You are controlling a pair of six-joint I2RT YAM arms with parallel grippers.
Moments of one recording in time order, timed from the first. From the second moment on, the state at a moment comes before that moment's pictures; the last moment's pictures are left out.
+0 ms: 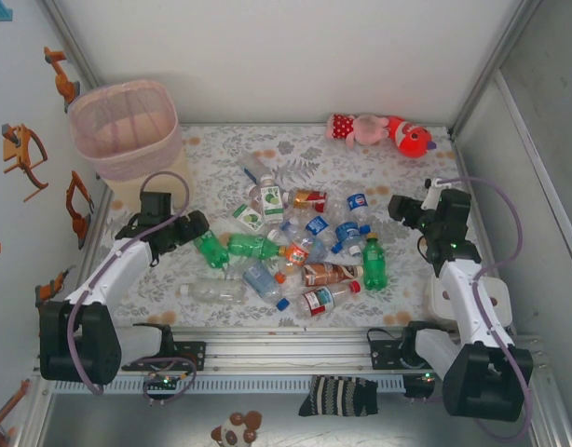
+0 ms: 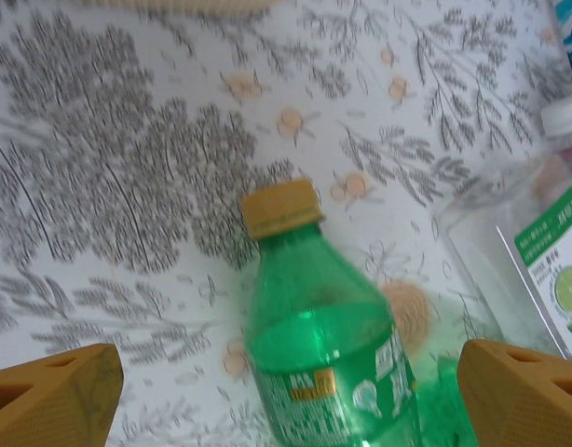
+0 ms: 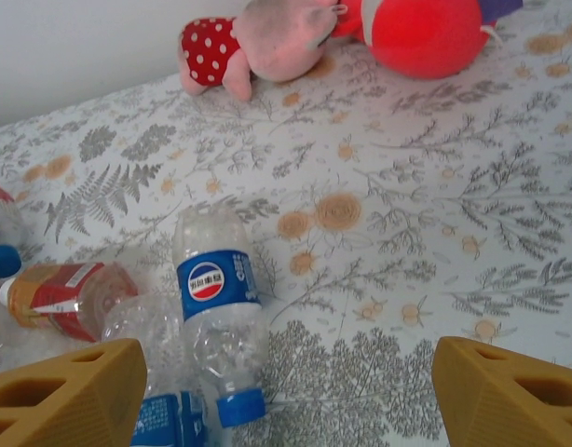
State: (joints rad) left arm -0.16 1.21 0.72 -0.49 0.06 -0.54; right arm -0.09 0.99 0.66 -0.21 -0.25 0.21
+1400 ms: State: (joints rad) left arm -0.26 1.36 0.73 -0.50 0.15 -0.75; right arm -0.09 0.95 0.66 -0.28 -0.31 0.22
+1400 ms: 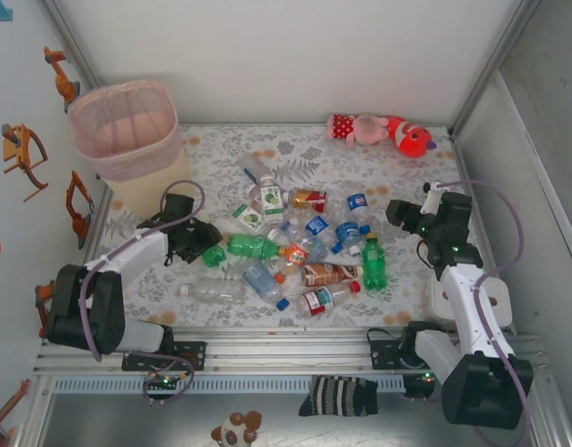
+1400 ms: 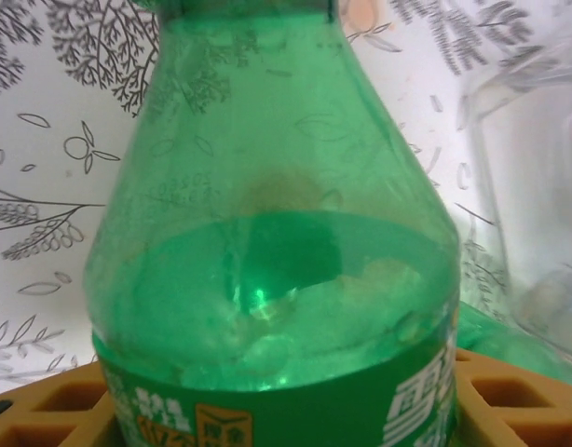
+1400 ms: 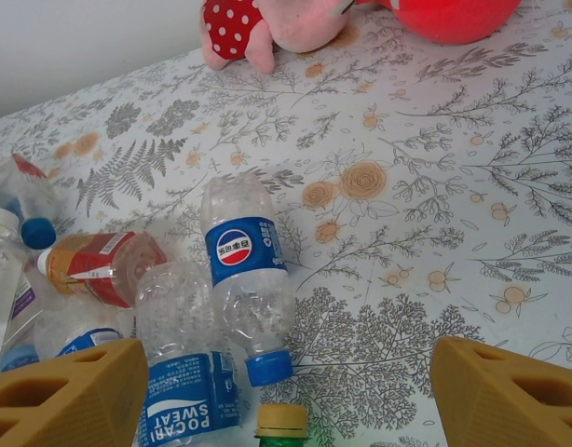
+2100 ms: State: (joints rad) left arm -0.26 1.14 1.36 -0.82 0.09 -0.43; right arm -0.09 0.96 0.69 -0.30 -0.31 0.22
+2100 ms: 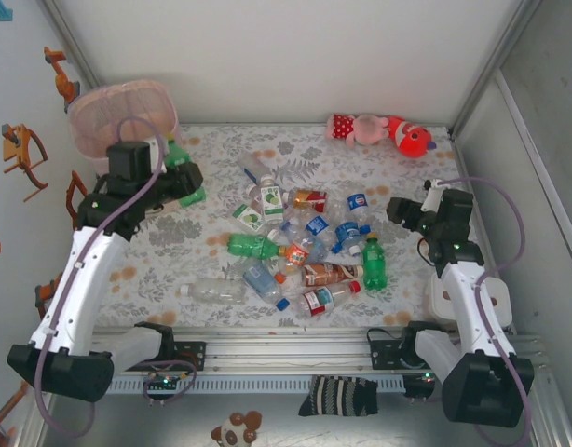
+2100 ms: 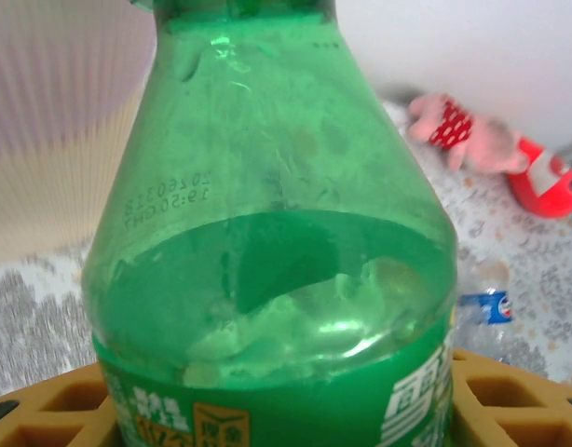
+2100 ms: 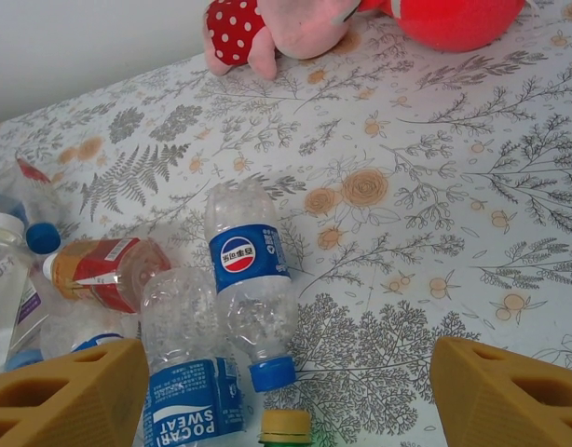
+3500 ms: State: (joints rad) left arm 0.07 2.07 2.18 -1.10 0.33 -0.21; right arm -0.09 0.96 0.72 -0.34 -0.30 0.22
